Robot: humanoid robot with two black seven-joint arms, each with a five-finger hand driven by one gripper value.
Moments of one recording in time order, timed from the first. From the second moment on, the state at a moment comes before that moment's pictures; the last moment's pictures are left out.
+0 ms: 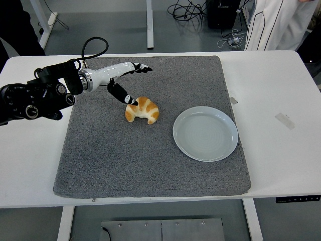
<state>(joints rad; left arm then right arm) -1.32 0.32 0.26 -0.90 0.79 0.08 -0.22 -0.12 0.00 0.07 0.16 -0.08 -0.05 0.23</state>
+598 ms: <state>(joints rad) -1.35 0.36 0.42 -1.17 0.87 0.32 -0.13 -0.12 0.00 0.07 0.16 -0.08 -0.05 0.23</state>
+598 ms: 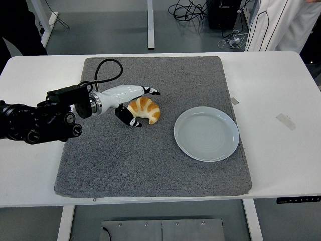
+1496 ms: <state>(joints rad) -1.28 0.27 0.47 -1.01 0.89 0.43 -0.13 -0.12 0.00 0.07 0.16 -0.08 -0.05 0.23</state>
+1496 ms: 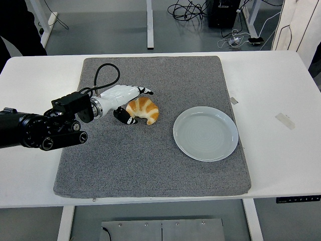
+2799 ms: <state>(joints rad) -1.35 0.25 0.39 -0.94 0.87 0.34 -0.14 -0.12 0.00 0.07 0.16 -0.08 -0.05 0.23</state>
